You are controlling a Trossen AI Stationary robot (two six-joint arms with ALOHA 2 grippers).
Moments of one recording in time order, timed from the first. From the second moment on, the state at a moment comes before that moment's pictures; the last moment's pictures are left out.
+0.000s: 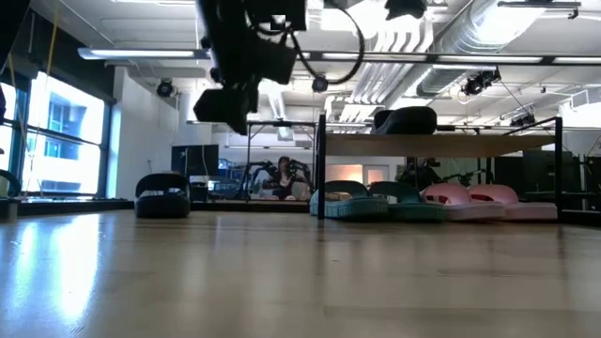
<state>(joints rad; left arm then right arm) 0.05 1.85 1.44 -1.11 -0.93 0.10 -0.77 1.62 2.23 -1.44 -0.42 -0.37</state>
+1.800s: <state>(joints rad) 0.13 1.86 0.91 -0.96 -0.71 -0.30 -0.49 0.89 1.03 -0.80 -0.24 -0.13</state>
